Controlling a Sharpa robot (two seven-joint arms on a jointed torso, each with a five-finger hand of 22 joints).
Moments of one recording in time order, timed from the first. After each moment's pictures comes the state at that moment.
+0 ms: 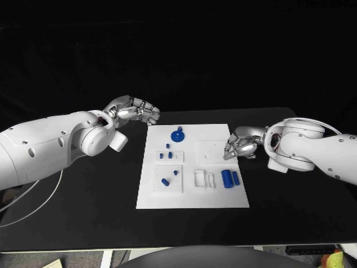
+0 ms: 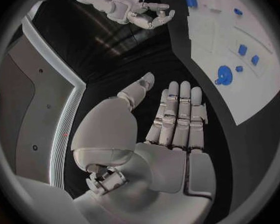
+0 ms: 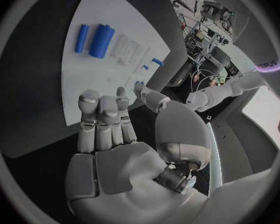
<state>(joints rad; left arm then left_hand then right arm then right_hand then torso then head) 1.27 -0.74 -0.12 1.27 -0.33 -0.10 0.19 1.10 -0.10 0.52 -0.27 0.05 0.84 0.17 0.31 0.49 1.20 0.12 0.07 0.17 0.90 0.13 0.52 0.36 0.07 0.70 0.02 0.57 1.23 1.22 -0.95 -0.11 1.57 -1.19 0.05 -0.28 0.89 -0.15 0.76 -0.11 0.05 0.94 0.10 0.34 0.61 1.10 -0.01 1.15 0.99 1.32 -0.11 1.15 1.13 0.20 1.22 -0.07 1.09 1.15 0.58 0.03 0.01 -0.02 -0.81</state>
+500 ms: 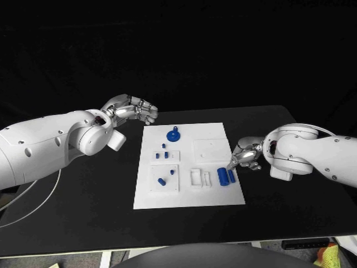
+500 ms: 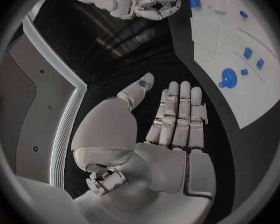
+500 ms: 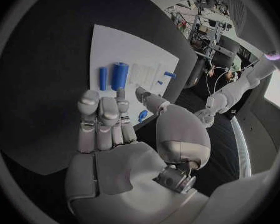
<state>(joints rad) 1.27 -0.74 -0.11 1.27 -0.33 -0.10 0.19 1.09 -0.10 0.52 -0.27 0.05 0.84 0.17 0.31 0.49 1.20 0.12 0.07 0.17 0.90 0.13 0.51 0.36 0.07 0.70 0.02 0.57 1.23 1.22 -0.94 -0.15 1.58 -1.05 0.13 -0.51 0.78 -0.12 0.75 -0.12 0.05 0.91 0.11 0.32 0.63 1.11 0.00 1.18 1.04 1.32 -0.11 1.17 1.15 0.20 1.23 -0.08 1.10 1.16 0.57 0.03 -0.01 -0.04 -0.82</state>
